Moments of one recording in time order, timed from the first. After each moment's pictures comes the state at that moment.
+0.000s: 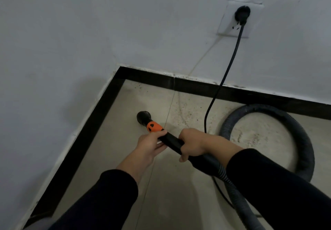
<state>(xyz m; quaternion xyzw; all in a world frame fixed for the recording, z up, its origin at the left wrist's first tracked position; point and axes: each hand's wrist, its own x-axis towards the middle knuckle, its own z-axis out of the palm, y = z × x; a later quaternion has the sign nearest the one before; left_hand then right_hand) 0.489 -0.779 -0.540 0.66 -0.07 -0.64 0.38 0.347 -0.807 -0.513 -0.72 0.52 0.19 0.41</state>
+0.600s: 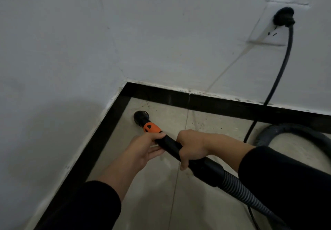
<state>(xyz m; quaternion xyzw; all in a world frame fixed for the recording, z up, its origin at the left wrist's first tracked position) 0.577 -0.856 -0.584 0.61 -0.16 -0.67 0.38 0.428 -0.877 -0.540 -0.74 0.53 0.19 0.37</state>
